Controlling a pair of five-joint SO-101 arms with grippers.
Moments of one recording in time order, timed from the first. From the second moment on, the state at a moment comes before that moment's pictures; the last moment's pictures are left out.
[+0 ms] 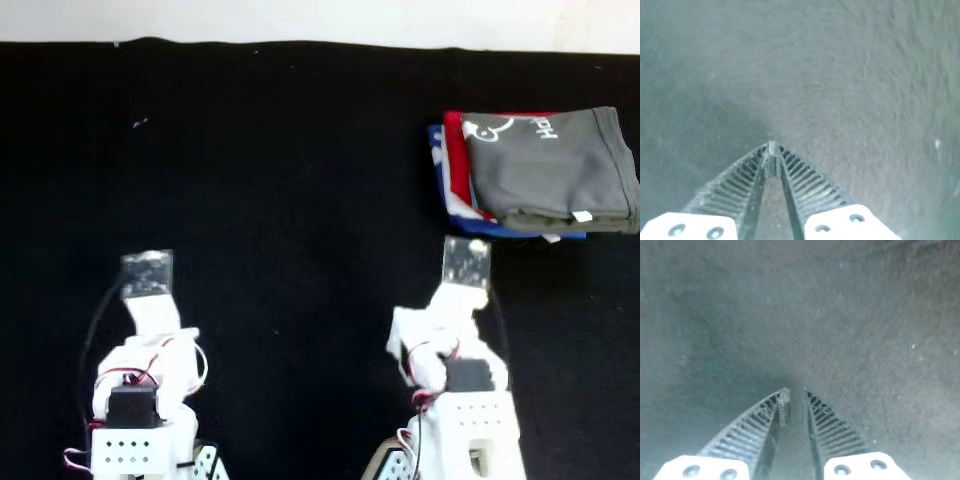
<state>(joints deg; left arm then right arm) -7.0 -103.2 95.6 70.1 -28.4 -7.6 -74.2 88.0 48.9 -10.6</state>
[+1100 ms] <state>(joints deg) -6.9 -103.3 96.3 75.6 0.1 -7.6 -103.7 96.1 70.9 -5.6</state>
